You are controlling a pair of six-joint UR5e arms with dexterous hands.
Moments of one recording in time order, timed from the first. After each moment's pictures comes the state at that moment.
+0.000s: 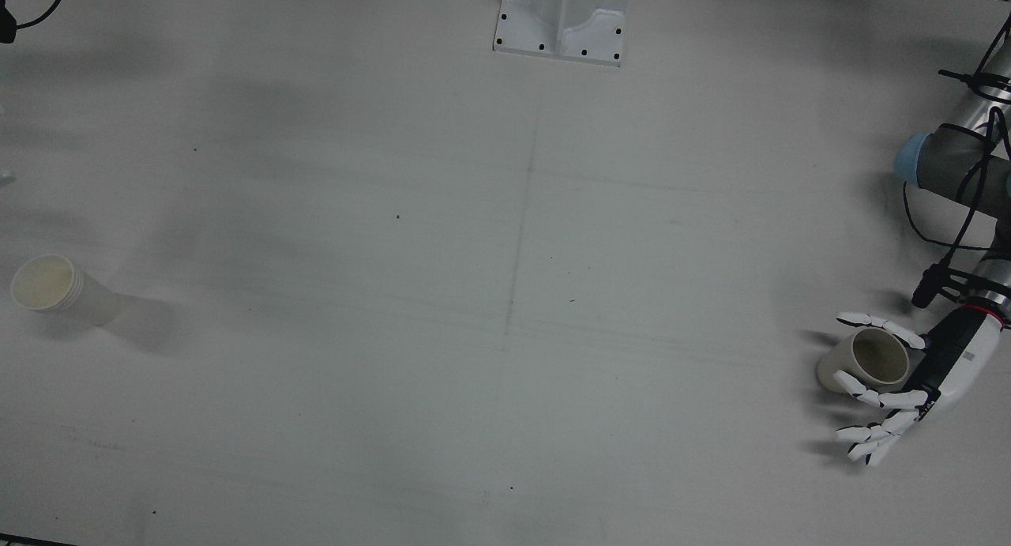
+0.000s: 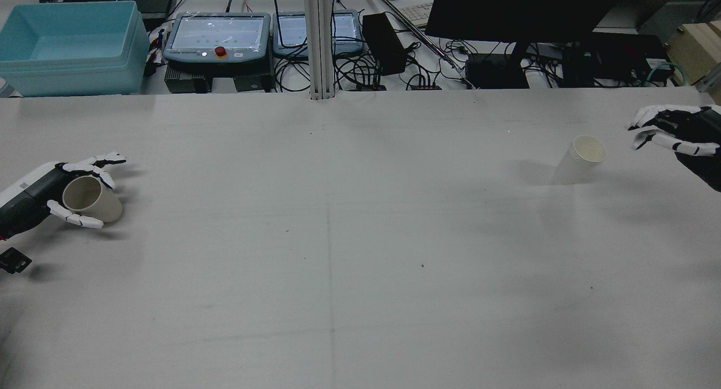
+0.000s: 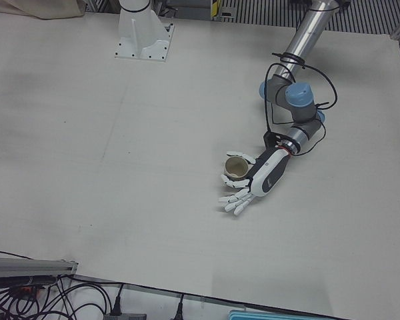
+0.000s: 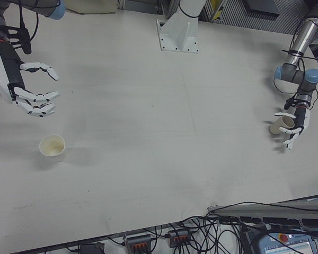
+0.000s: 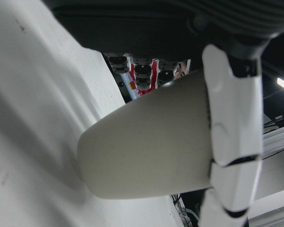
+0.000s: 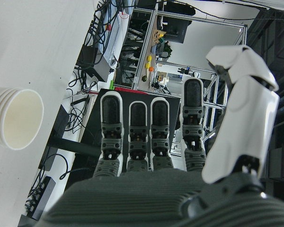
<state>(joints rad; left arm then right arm) -0.84 -1.67 -1.31 -0.52 1.34 0.58 1.17 -1.79 1.86 -3.04 -1.45 -0.23</state>
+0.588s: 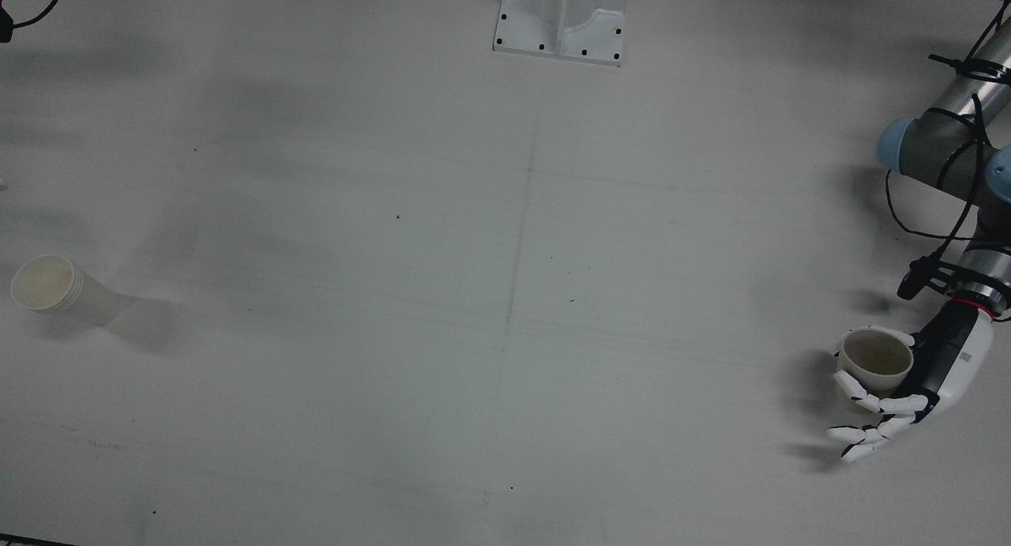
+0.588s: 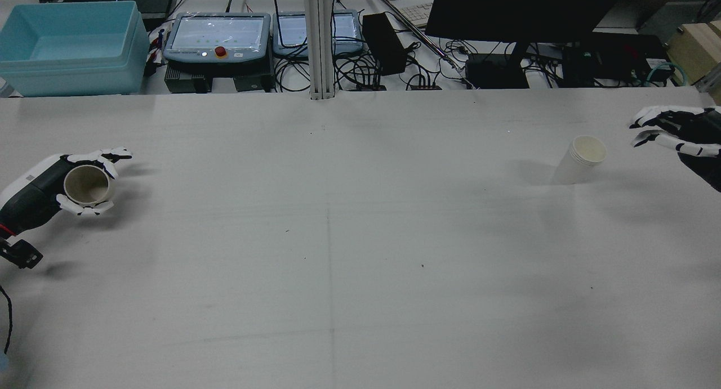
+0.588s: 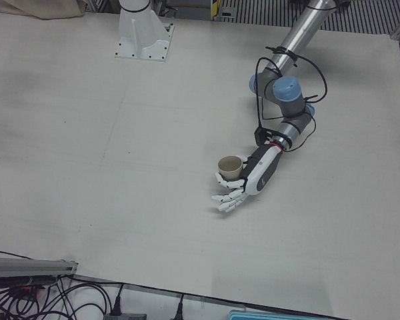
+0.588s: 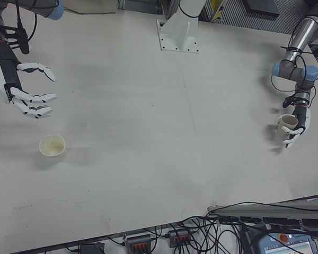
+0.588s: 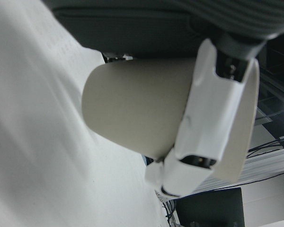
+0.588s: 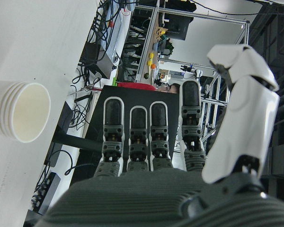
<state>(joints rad) -0.81 -1.67 -1.42 -0.37 1.26 0.48 1.17 -1.79 1.84 -3.03 -1.46 -0.22</state>
